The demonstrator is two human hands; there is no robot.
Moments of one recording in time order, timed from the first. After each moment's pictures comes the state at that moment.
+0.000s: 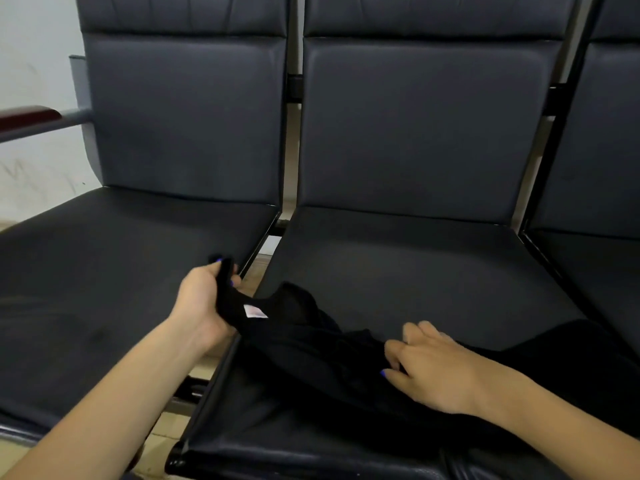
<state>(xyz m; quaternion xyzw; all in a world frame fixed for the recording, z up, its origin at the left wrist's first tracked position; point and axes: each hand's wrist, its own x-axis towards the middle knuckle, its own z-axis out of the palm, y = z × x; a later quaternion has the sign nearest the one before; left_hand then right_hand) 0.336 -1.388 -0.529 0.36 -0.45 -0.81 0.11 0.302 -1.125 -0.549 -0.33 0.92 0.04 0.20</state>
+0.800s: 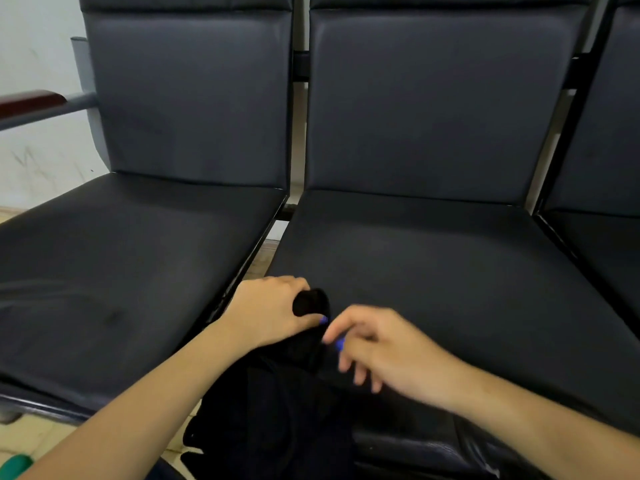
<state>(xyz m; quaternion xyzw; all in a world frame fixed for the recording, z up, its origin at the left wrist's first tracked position) 0.332 -1.367 -0.573 0.01 -1.00 -0.01 0.05 0.344 -1.171 -0.536 -0.25 0.79 -0.48 0.27</state>
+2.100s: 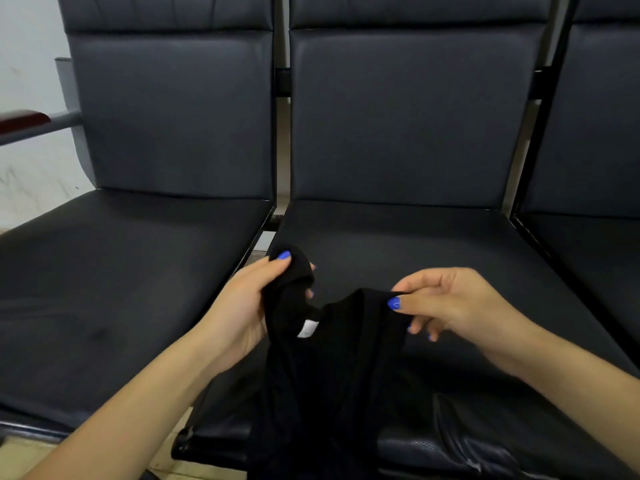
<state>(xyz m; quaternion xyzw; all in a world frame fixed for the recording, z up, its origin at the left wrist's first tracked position) 0.371 -1.333 -0.506 0.10 -0.57 -0.82 0.01 0.316 -1.112 -0.499 -0.11 0.79 -0.57 0.19</state>
